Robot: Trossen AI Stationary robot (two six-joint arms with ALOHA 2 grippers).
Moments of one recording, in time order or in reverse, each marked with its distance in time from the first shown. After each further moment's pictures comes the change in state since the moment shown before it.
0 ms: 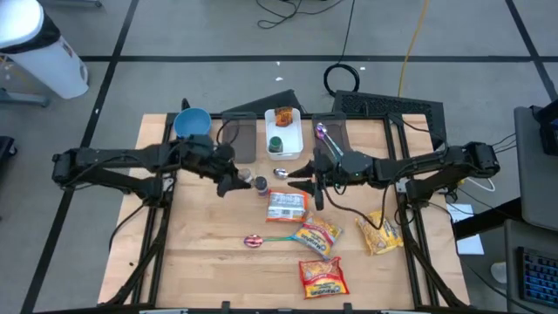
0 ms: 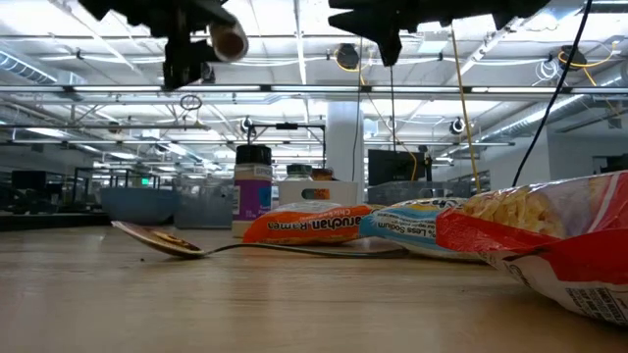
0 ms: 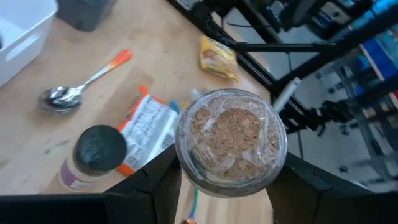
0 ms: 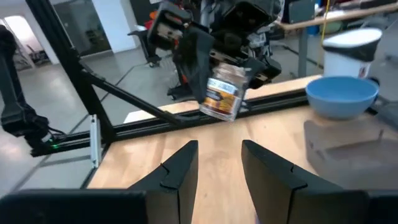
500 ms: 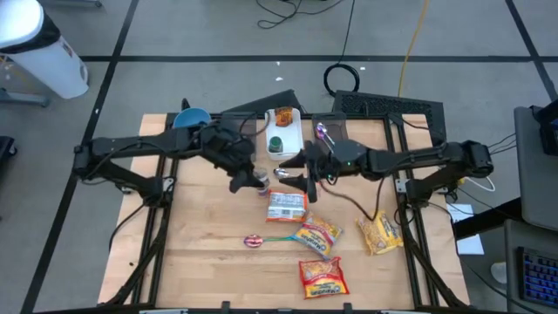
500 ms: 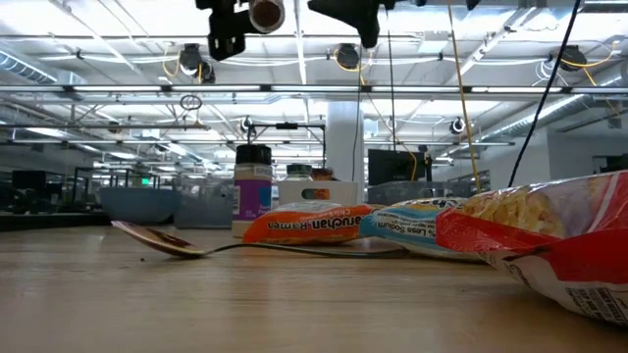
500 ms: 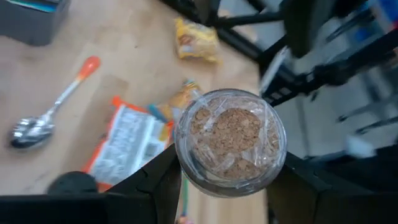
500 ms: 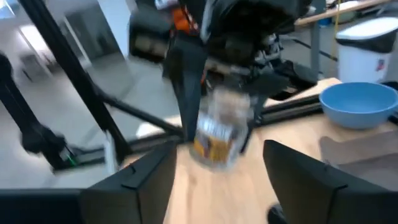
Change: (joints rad) left arm 0.017 0.282 0.406 -0.279 0.124 0.199; right arm -0.049 0.066 0.196 -0.120 -0.098 0.085
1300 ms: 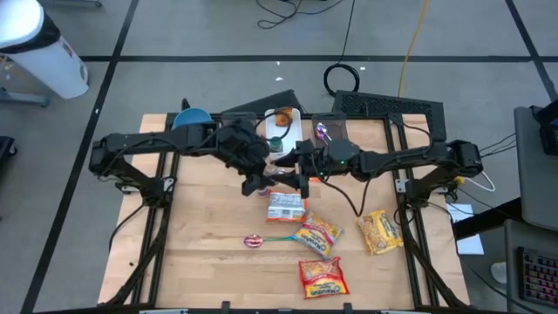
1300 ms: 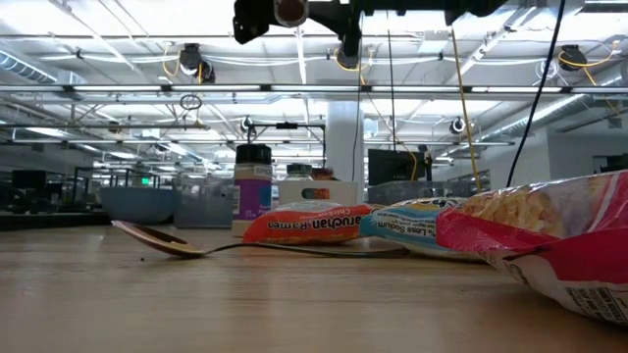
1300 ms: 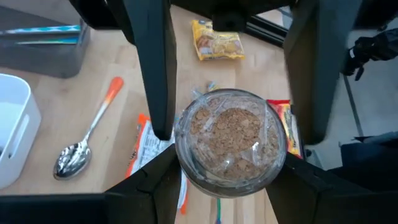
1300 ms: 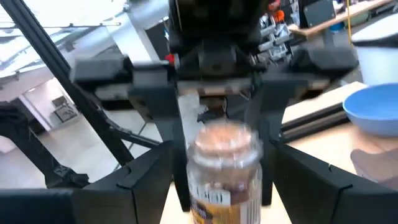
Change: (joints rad) left arm -0.059 0.162 0.259 -0.181 -0.146 0.153; right arm -0.023 0.101 -0.007 0.228 -0.034 0.137
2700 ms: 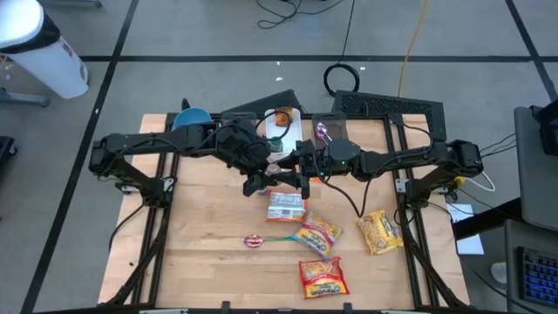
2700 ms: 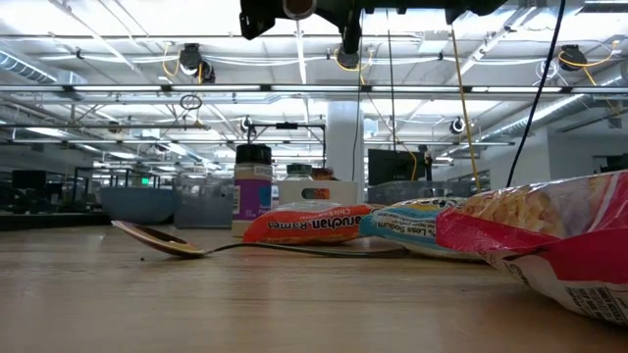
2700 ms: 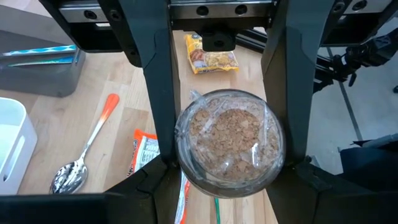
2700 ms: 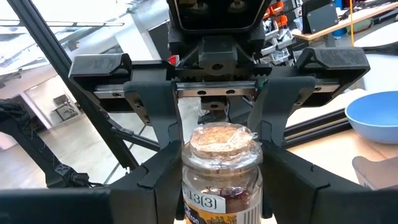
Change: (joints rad) left arm -0.008 0.000 -0.001 0.062 0.004 0.017; right arm 0.000 -0.001 0.000 -0.006 0.003 -0.022
